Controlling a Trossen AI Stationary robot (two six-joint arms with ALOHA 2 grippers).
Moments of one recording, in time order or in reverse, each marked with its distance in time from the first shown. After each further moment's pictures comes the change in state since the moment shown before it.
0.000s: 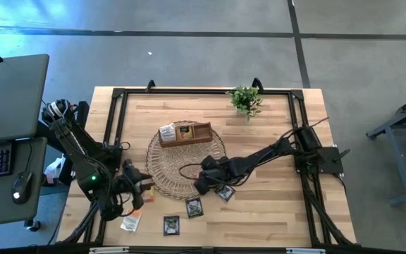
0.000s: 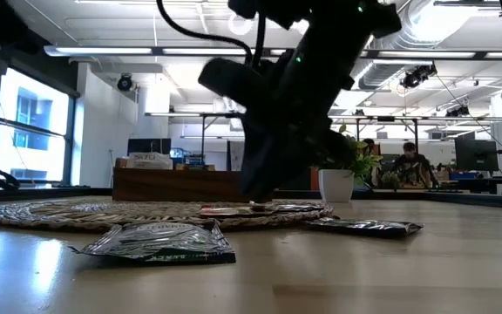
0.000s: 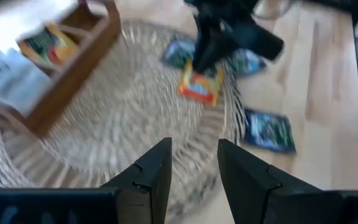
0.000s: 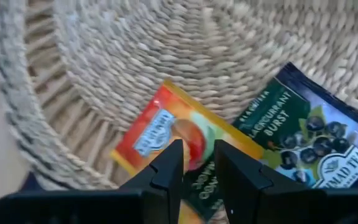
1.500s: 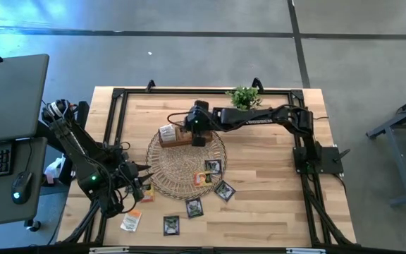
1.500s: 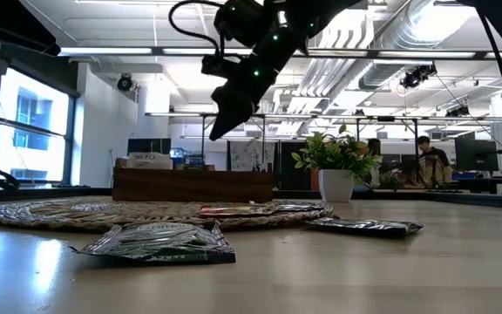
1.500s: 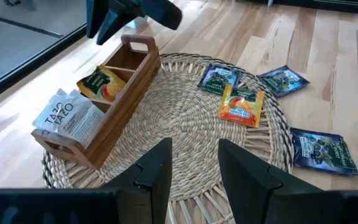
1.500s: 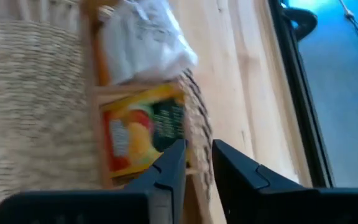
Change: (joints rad) left arm 0.000 0.000 -0.002 -0.167 -0.127 -0.027; right arm -0.417 0.005 0.252 0.025 -0.070 -1.329
